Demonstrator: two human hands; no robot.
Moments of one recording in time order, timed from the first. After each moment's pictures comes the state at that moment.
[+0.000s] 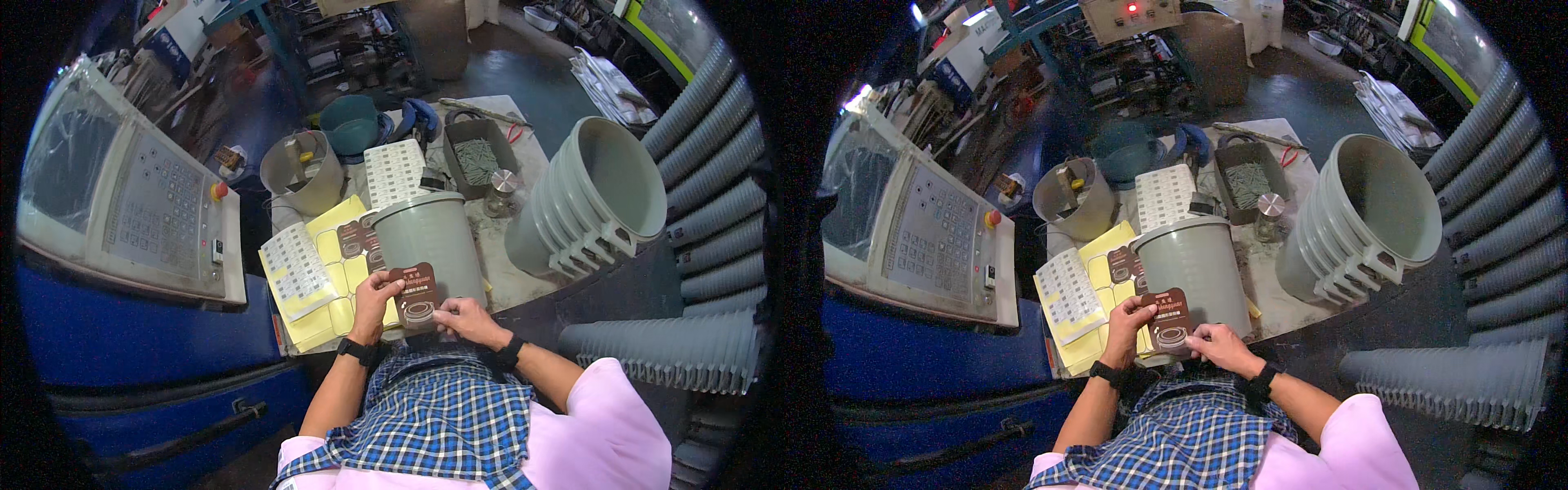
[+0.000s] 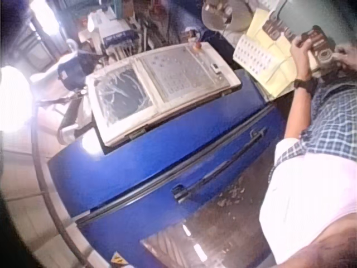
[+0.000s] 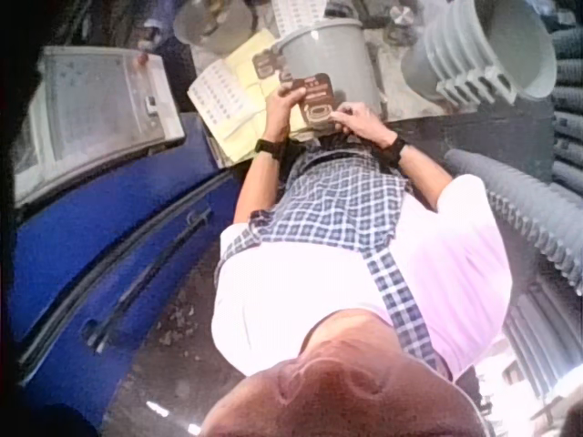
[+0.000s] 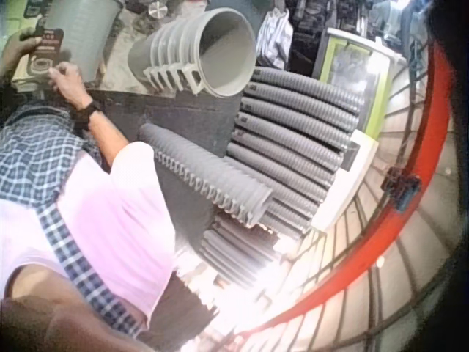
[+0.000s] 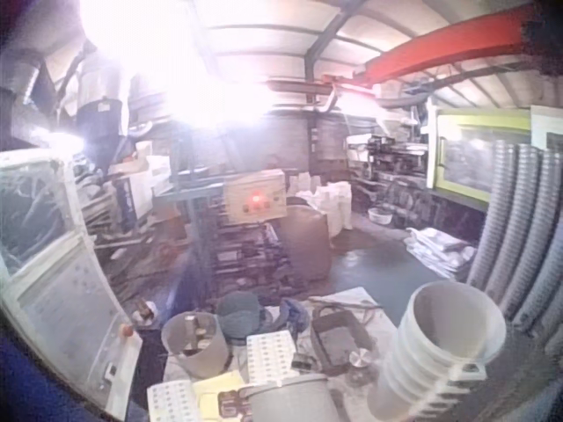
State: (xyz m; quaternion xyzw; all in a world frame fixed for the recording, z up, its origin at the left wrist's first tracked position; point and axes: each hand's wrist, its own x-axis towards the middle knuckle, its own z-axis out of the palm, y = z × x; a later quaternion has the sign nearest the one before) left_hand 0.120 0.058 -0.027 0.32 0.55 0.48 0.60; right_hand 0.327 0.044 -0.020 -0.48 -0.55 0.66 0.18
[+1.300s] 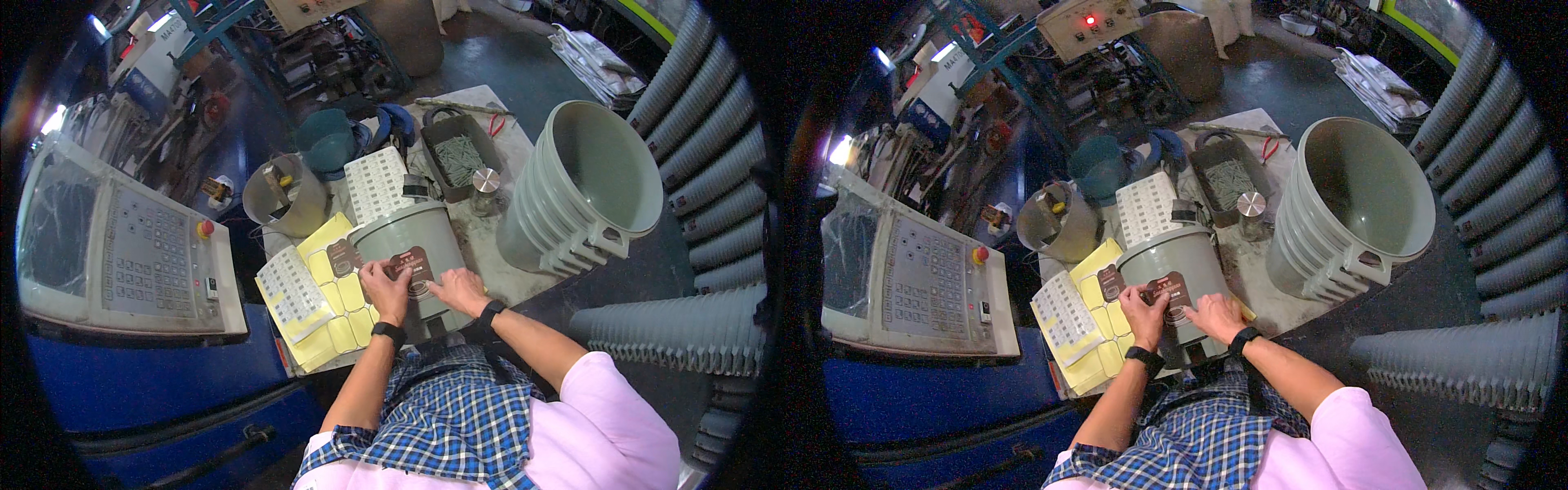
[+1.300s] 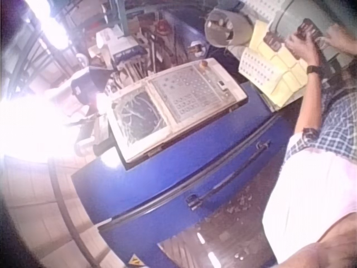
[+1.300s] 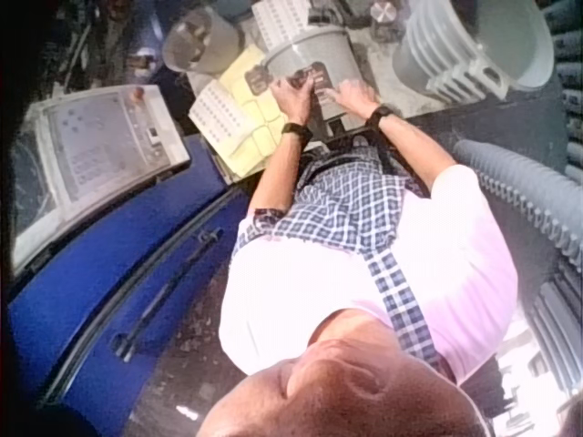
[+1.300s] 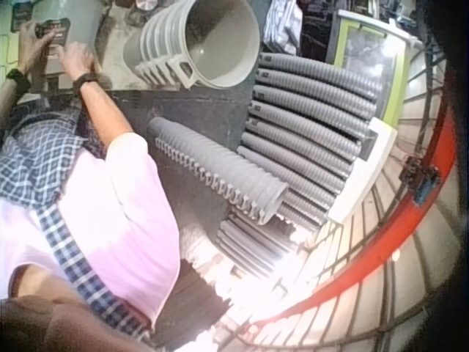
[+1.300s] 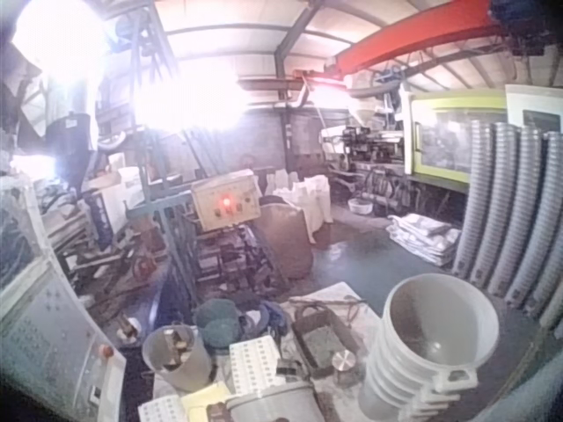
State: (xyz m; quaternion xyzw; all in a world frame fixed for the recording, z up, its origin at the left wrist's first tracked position) left_hand 0.176 0.117 -0.092 0.53 0.73 0.40 0.18; right_hand 0.338 0.116 -0.059 -0.63 -0.70 0.31 0.08
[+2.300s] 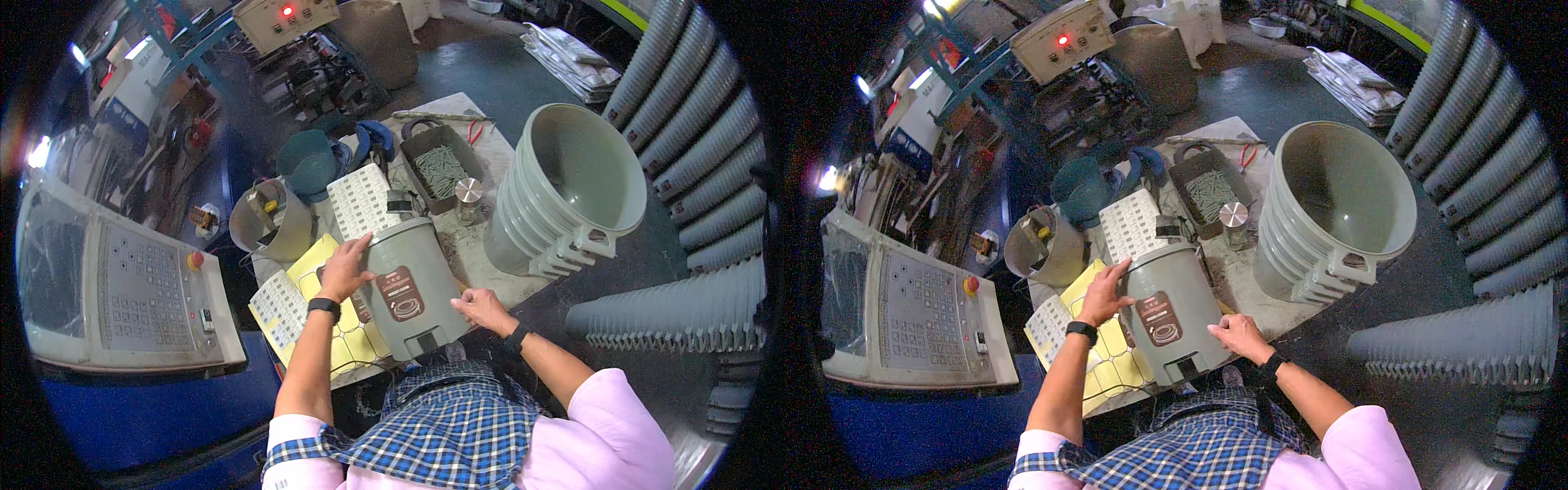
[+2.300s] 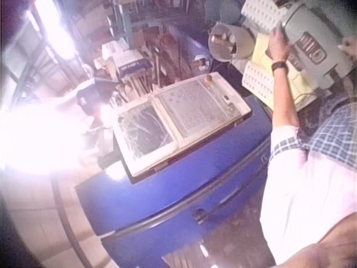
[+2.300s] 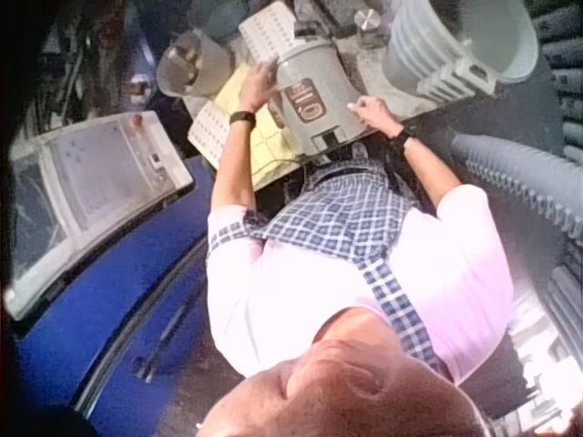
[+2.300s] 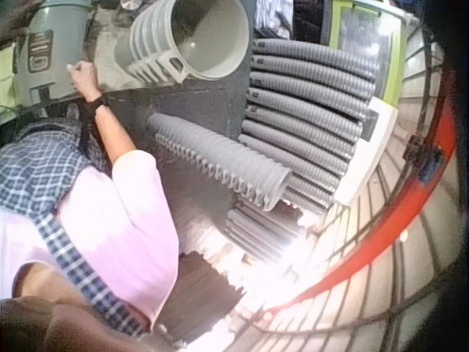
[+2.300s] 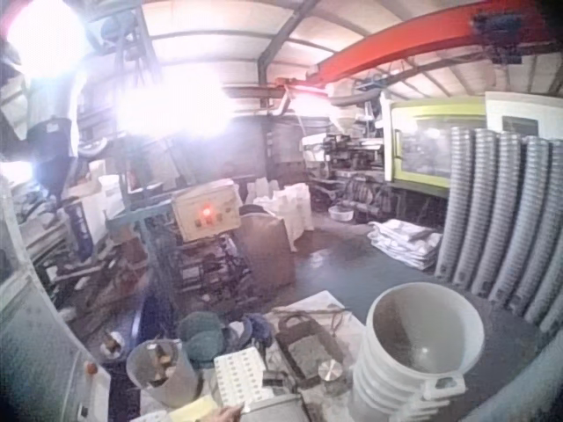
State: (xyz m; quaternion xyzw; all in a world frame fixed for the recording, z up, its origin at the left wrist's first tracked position) left_hand 0.096 0.211 -0.046 0.83 0.50 0.13 0.23; right_hand 0.392 0.088 -0.065 -0.64 -0.50 0.55 0.21
